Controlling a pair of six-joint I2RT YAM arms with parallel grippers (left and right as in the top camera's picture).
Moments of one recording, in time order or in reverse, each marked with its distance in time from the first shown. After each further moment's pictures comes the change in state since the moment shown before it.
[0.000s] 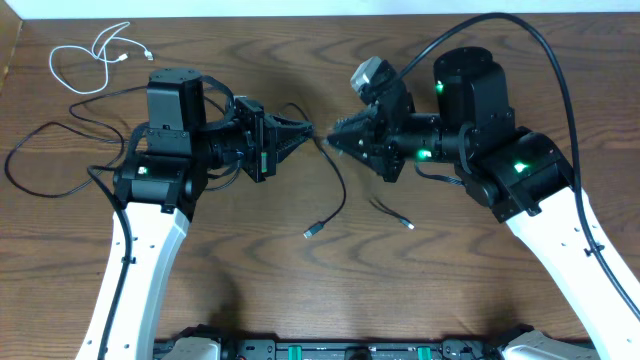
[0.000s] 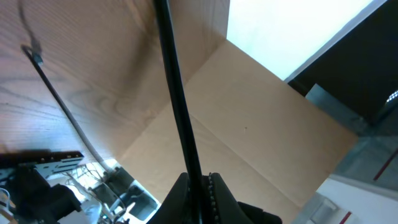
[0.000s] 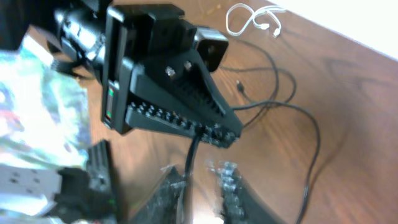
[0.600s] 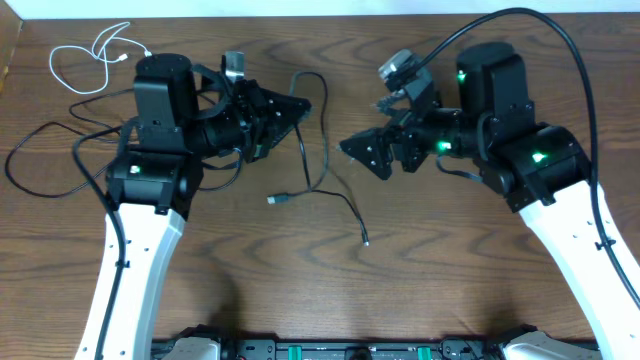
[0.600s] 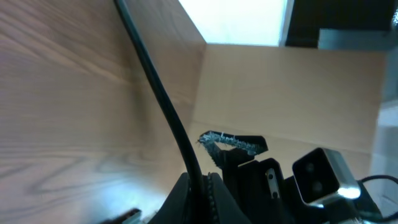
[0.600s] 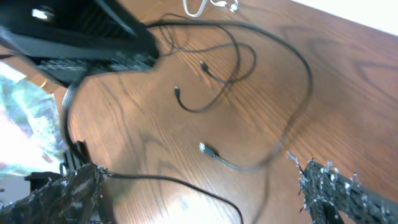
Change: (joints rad) left arm 0.010 0.000 0.066 0.066 -0.042 0.439; right arm -0.107 0.000 0.000 -0.112 0.060 0.010
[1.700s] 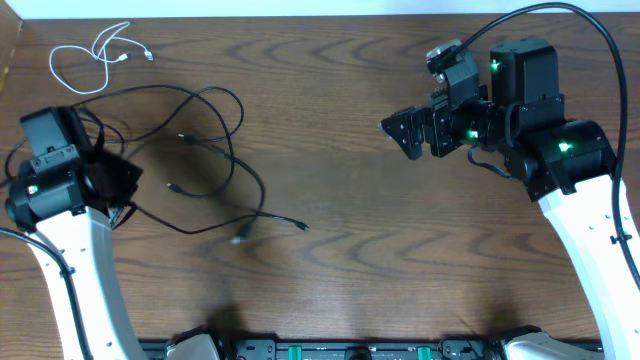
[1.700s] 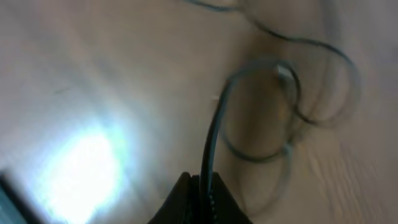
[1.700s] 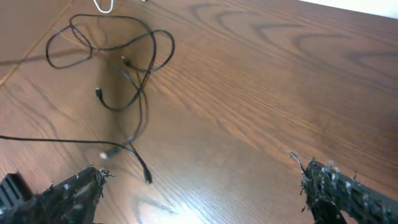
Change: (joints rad) left arm 0.509 0.000 0.016 -0.581 -0.915 0.542; right arm -0.119 0.000 0.001 -0.082 0.196 0.005
